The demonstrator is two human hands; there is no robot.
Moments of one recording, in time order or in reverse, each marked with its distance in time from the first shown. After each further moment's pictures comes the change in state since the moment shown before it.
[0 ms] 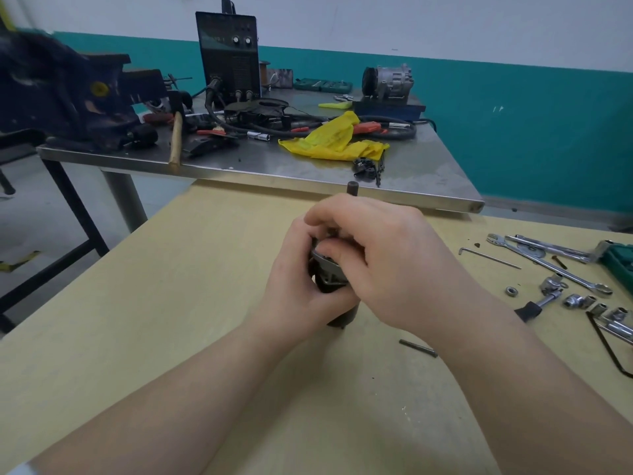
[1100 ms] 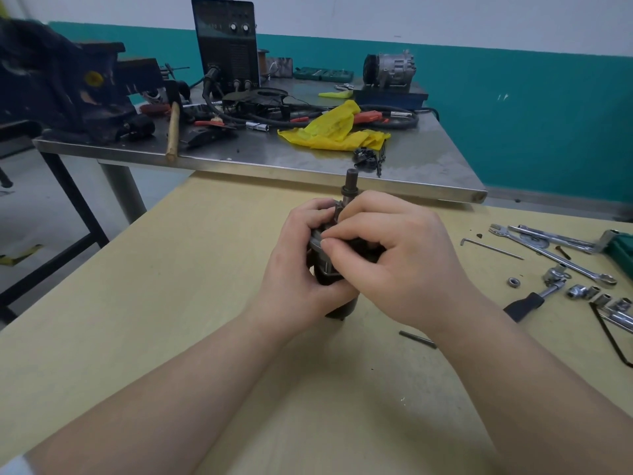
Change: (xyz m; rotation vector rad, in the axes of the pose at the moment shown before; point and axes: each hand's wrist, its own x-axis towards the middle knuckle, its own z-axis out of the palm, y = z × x) left_hand 0.001 -0.004 -0.003 0.048 -0.008 0.039; right_hand -0.014 0.021 0.012 0.080 0.195 -0.021
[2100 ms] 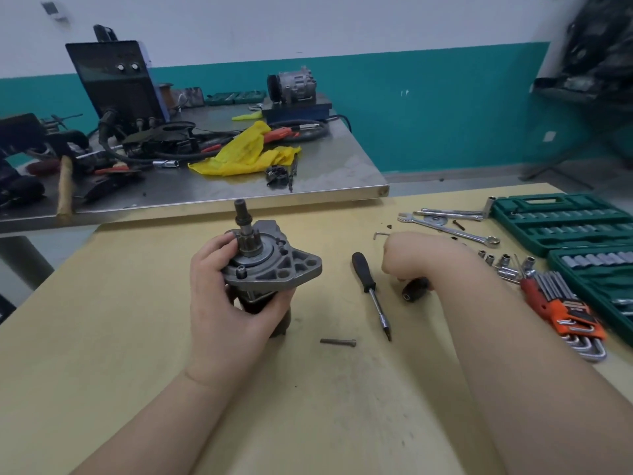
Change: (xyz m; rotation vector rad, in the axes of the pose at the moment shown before) left_hand -0.003 0.006 0.045 0.213 0.162 0.157; right_hand -0.025 0.165 -0.087 -0.540 -0.733 1.024
